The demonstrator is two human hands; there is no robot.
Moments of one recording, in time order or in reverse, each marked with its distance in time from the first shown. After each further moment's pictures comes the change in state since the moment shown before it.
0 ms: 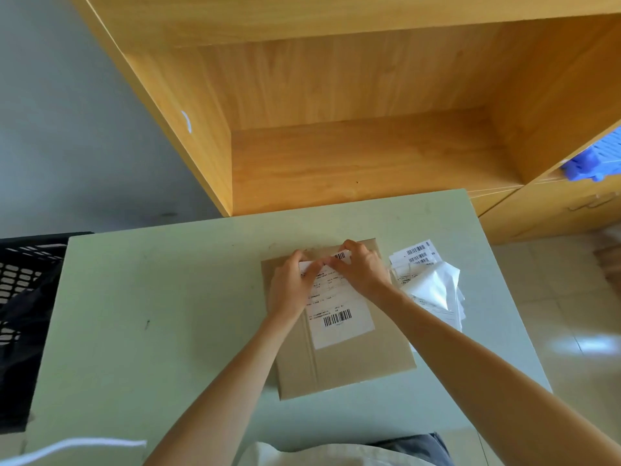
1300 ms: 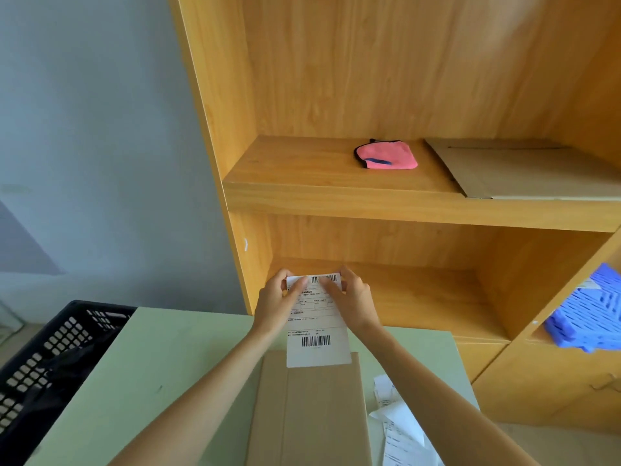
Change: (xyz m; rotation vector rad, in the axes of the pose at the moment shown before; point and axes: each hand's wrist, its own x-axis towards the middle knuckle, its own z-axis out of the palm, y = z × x) left_hand -0.022 0.147 -0.111 -0.262 0.349 0.185; right_hand -0.050 -0.083 -0.144 0.346 0.231 -0.536
